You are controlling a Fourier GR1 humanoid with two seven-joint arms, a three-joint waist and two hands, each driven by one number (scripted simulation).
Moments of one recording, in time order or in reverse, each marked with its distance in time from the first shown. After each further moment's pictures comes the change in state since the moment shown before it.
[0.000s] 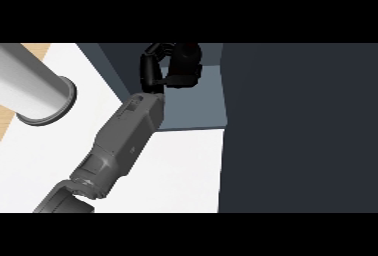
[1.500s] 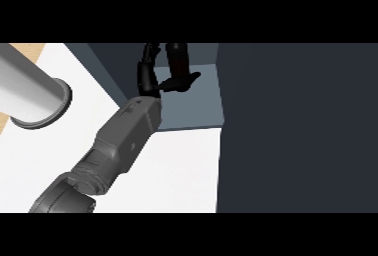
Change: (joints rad) left arm -0.071 0.001 0.072 0.237 0.011 0.004 -0.087; right arm -0.030 -0.003 0.021 0.006 -0.004 -0.004 0.002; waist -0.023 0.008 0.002
